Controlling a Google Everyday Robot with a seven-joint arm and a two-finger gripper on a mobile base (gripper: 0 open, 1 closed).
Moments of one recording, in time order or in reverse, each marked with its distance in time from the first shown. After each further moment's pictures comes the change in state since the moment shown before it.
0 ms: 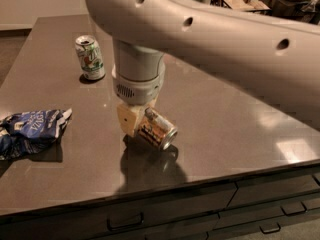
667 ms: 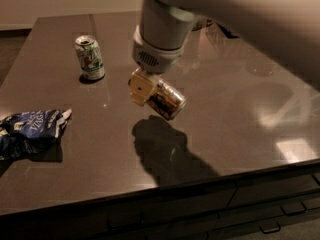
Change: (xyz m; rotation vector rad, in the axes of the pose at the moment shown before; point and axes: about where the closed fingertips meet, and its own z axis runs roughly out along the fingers) arm -0.013 -0.047 -0.053 0.071 -0.195 -0.092
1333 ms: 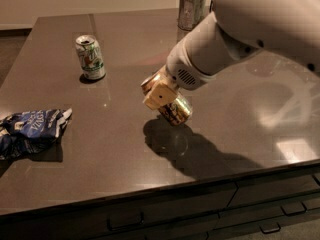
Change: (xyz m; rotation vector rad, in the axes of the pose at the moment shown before) arm 0.023 -0.012 0.003 -0.019 -0.336 -0.026
